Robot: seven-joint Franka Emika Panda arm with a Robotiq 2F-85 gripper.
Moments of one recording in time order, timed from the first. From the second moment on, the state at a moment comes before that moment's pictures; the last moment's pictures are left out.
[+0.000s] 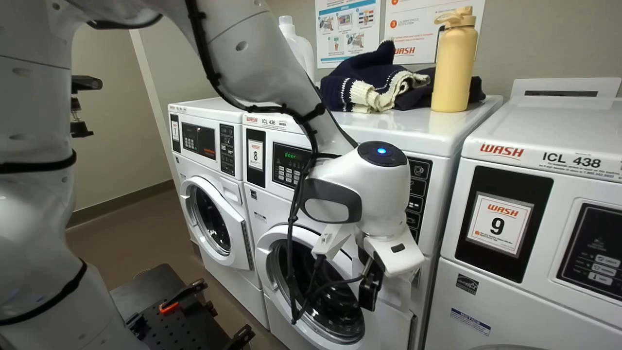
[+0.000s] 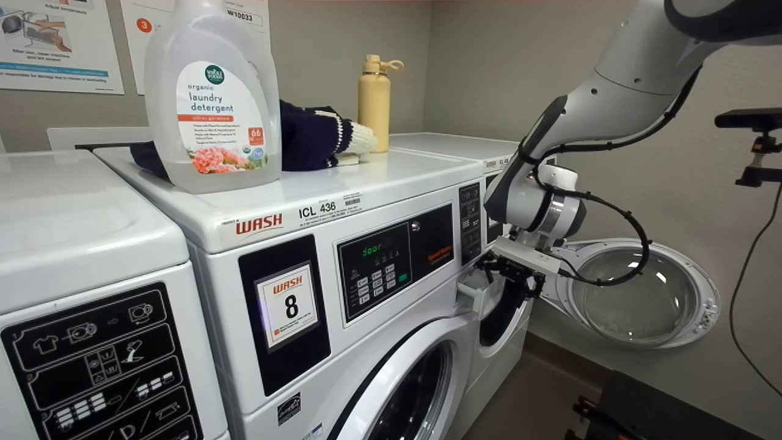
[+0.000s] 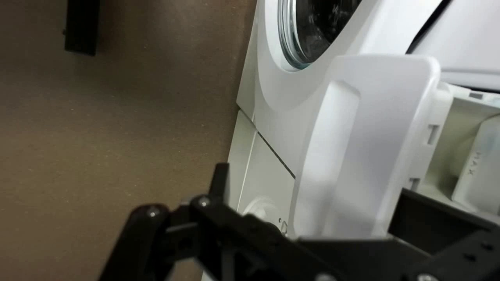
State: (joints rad) arm -0.30 0.33 -0.27 -2.38 0.66 2.76 0.18
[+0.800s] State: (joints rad) arm -0.29 0.33 -0.31 -2.38 0.44 2.75 0.36
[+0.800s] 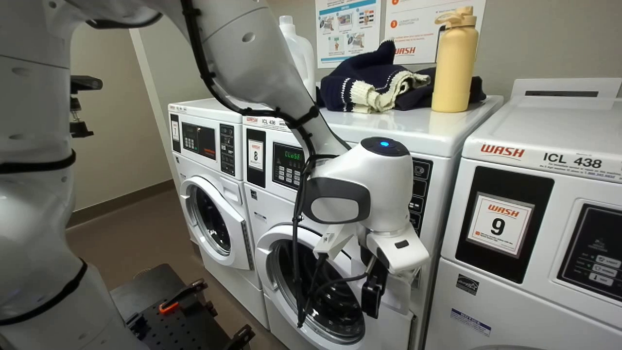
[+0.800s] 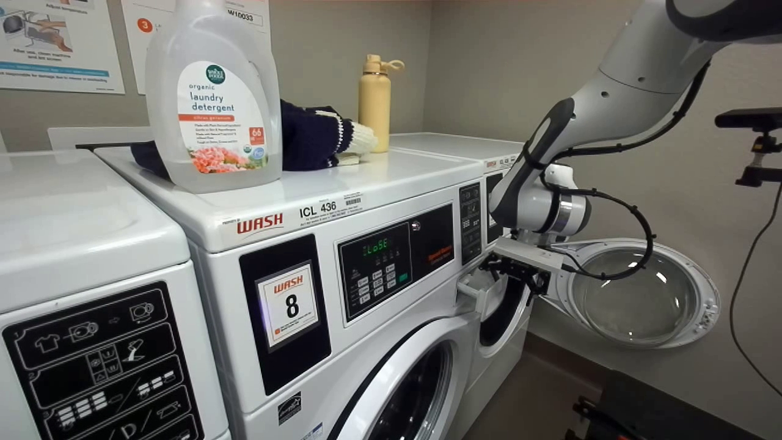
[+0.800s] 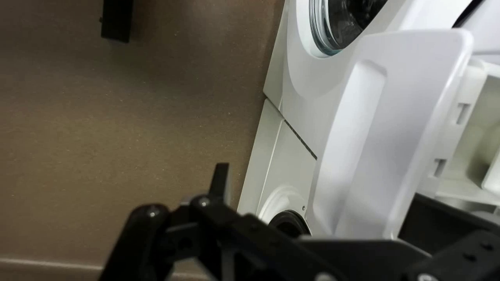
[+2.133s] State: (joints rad) arm -0.23 0.28 -0.41 -2.42 0.20 2.66 0.56
